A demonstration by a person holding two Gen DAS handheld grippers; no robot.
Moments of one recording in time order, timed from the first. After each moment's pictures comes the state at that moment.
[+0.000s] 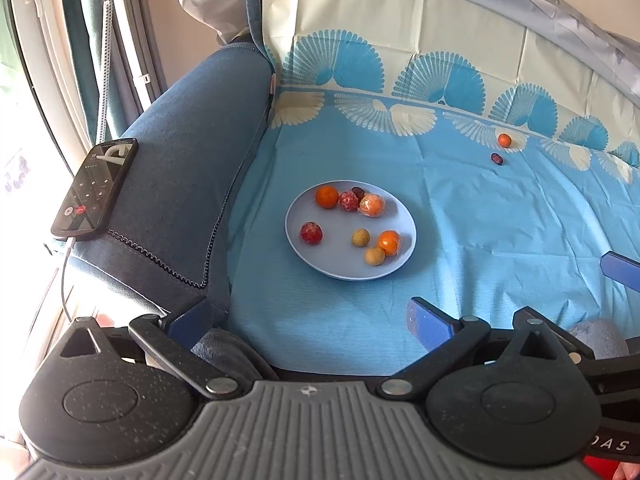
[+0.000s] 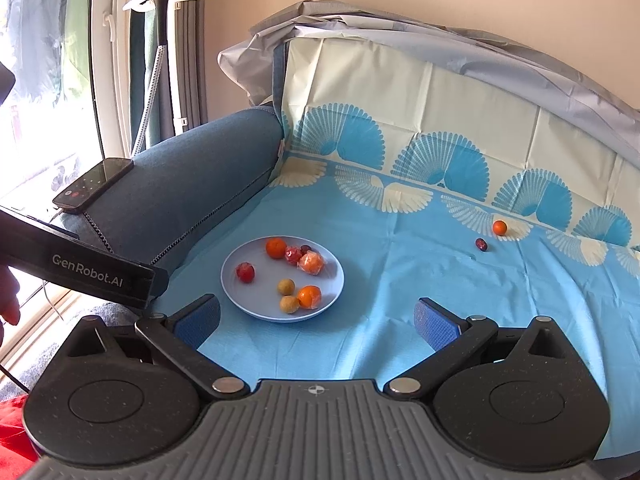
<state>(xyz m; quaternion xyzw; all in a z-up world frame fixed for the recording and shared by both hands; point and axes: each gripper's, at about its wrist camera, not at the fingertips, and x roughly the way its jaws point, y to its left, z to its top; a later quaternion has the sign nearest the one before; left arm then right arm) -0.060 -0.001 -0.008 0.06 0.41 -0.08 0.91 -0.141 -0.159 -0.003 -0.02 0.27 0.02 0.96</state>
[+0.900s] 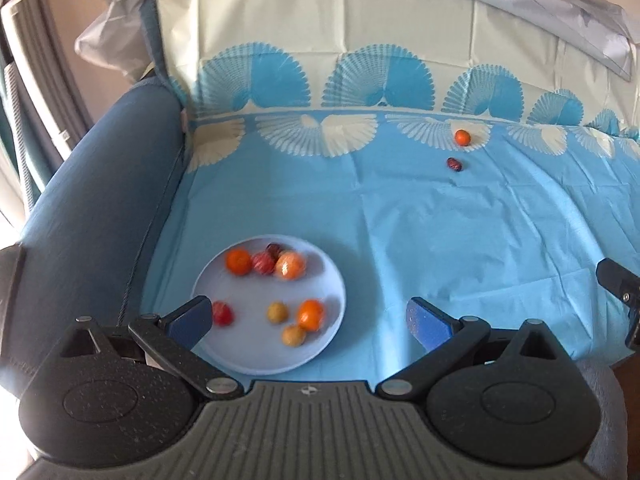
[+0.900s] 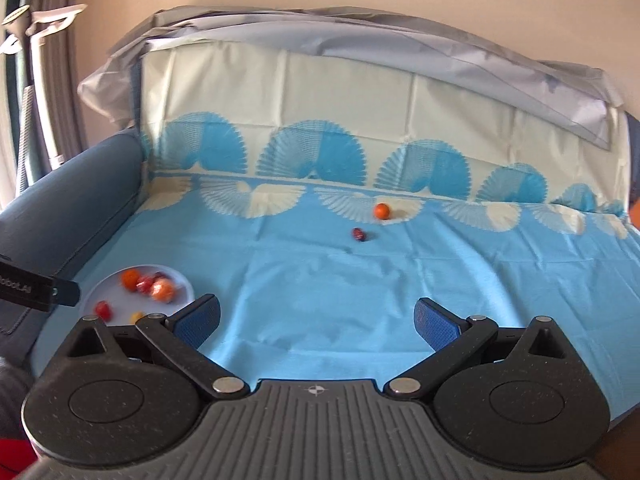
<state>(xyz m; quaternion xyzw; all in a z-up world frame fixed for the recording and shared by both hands) 0.045 -0.145 -0.014 0.12 0.40 -0.14 0.90 -0.095 -0.326 -0.020 0.04 0.26 -0.15 0.95</state>
